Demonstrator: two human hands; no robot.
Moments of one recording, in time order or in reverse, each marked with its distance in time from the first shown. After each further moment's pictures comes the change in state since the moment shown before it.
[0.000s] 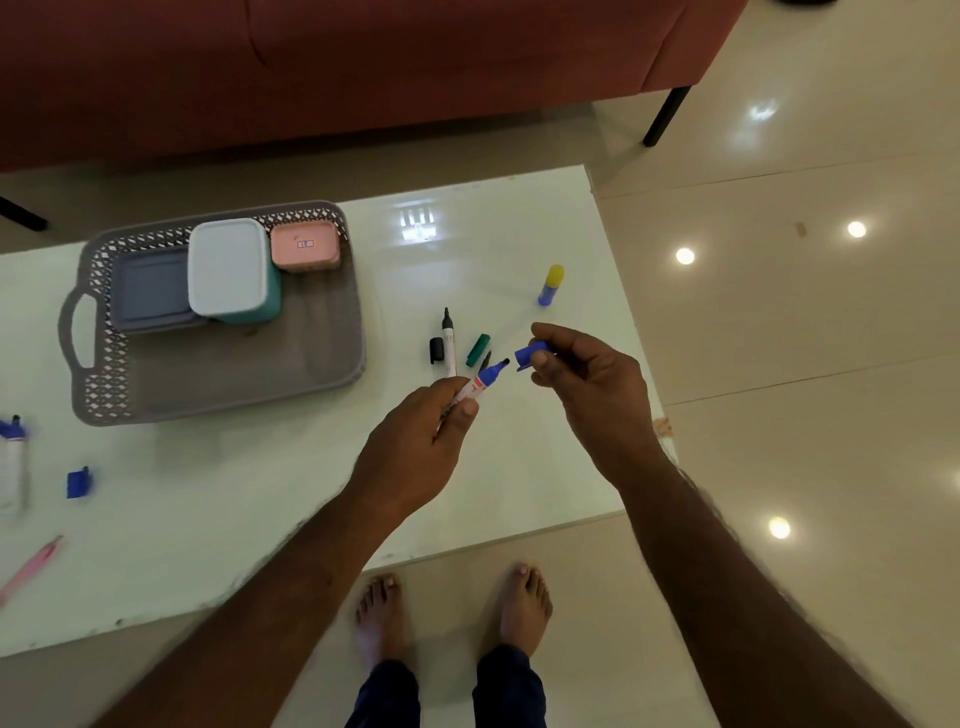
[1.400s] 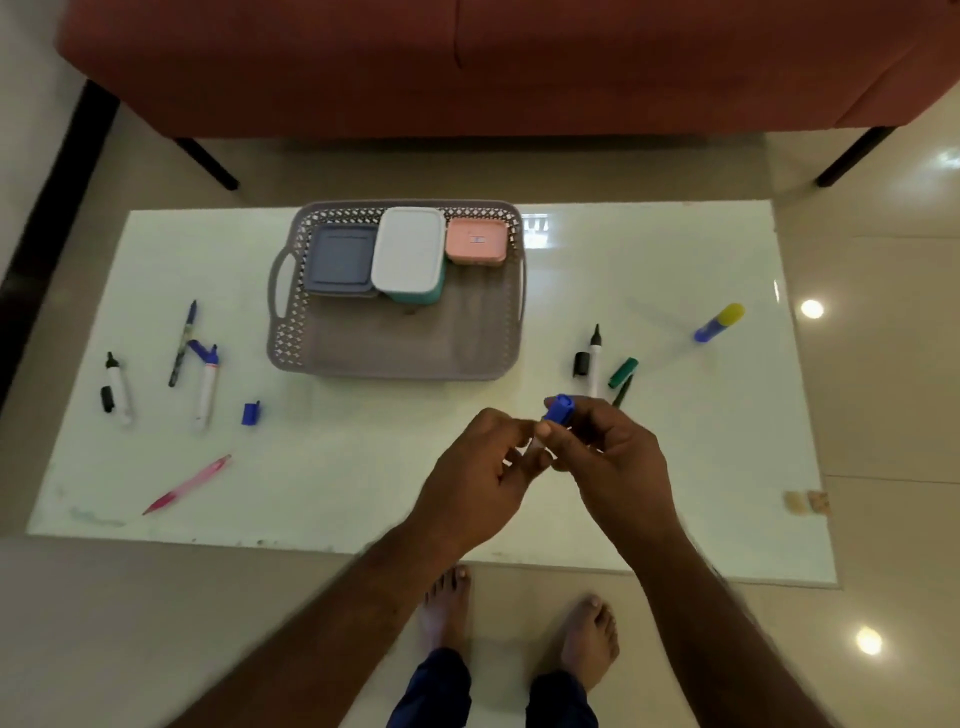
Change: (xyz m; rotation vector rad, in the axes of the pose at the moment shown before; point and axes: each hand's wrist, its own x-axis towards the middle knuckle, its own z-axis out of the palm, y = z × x) left_hand -0.046 -0.061 -0.045 -0.087 0.097 -0.021; right_hand -0.048 0.001 0.115 -0.072 -0.257 -0.012
